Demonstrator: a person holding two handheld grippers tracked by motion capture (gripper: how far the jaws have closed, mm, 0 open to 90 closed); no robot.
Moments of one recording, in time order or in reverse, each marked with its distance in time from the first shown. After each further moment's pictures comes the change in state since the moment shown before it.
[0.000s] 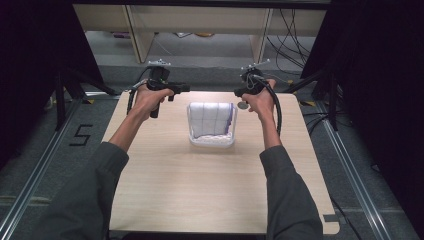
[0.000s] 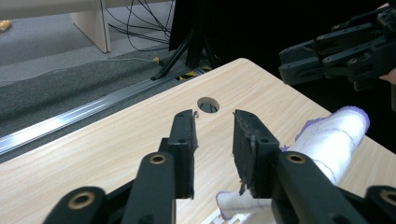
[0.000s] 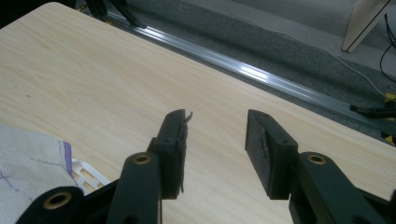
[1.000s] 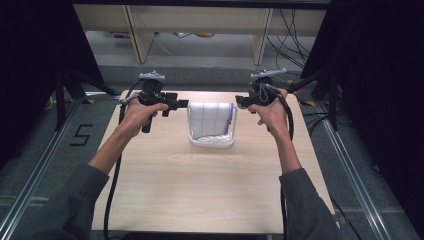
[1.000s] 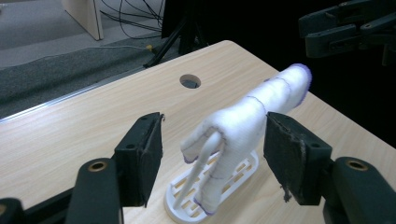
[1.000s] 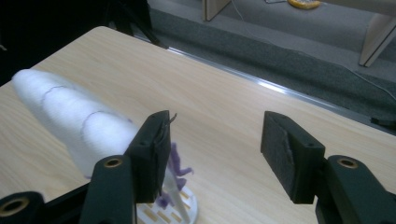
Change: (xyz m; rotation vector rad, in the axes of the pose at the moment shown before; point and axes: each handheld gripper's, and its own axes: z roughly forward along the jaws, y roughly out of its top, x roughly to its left) left arm -0.033 -0.026 -0.038 0.024 -0.010 -0.012; right arm 0.017 -0.029 -0.059 -0.102 0.076 0.016
